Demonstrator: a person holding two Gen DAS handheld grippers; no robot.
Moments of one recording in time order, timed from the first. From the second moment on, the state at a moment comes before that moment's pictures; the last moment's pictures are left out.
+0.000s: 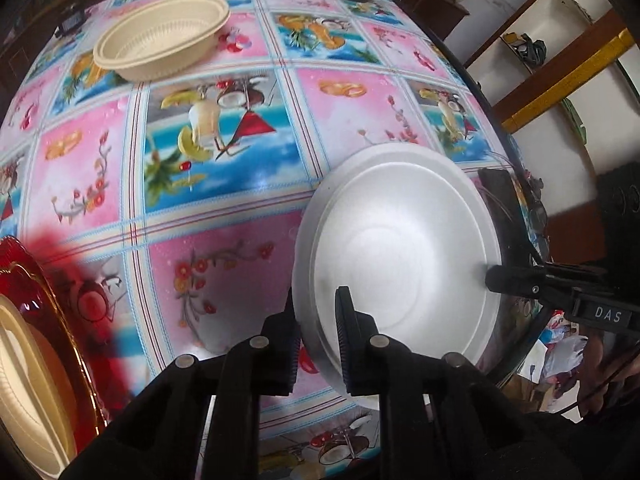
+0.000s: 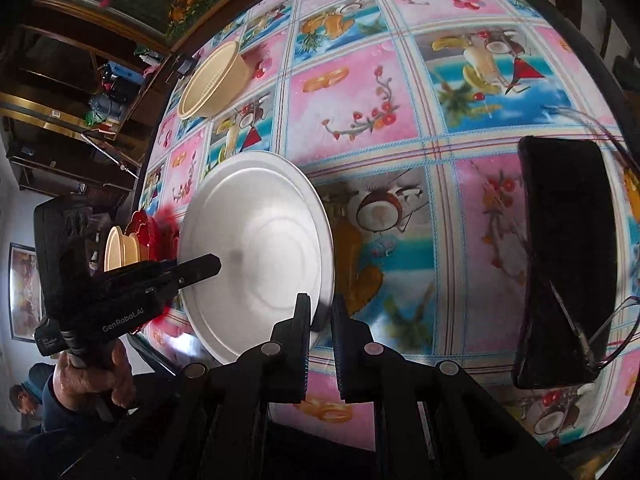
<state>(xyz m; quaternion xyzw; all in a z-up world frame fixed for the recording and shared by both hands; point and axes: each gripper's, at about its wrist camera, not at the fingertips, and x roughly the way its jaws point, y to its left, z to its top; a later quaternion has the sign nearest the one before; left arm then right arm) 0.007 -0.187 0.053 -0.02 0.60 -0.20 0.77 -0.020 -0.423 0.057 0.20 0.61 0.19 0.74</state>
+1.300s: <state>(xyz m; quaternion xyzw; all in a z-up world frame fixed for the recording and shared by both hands) -0.001 -0.173 0.046 0.04 0.57 -0.13 0.81 -0.011 -0.386 0.062 0.07 0.58 0.18 0.79</state>
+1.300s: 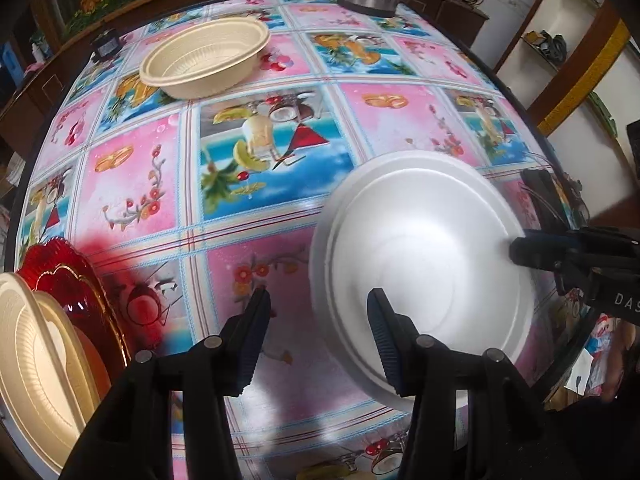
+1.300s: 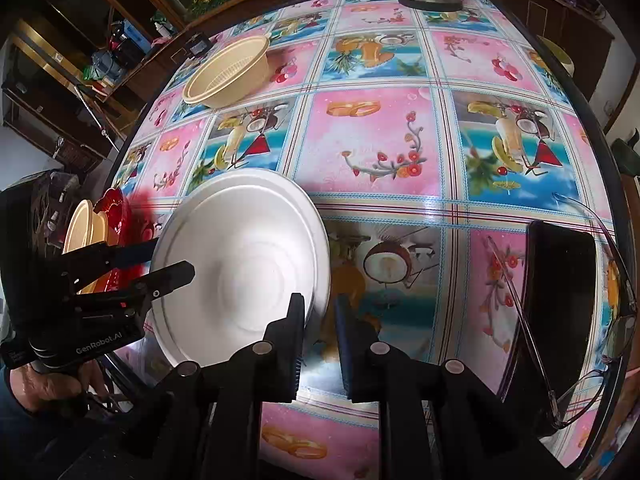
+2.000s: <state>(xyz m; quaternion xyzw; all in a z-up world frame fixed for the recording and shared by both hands) -0.011 -0.181 0.060 0.12 0.53 -0.10 0.84 -0.016 -0.383 0.055 0.08 0.59 0.20 0.78</state>
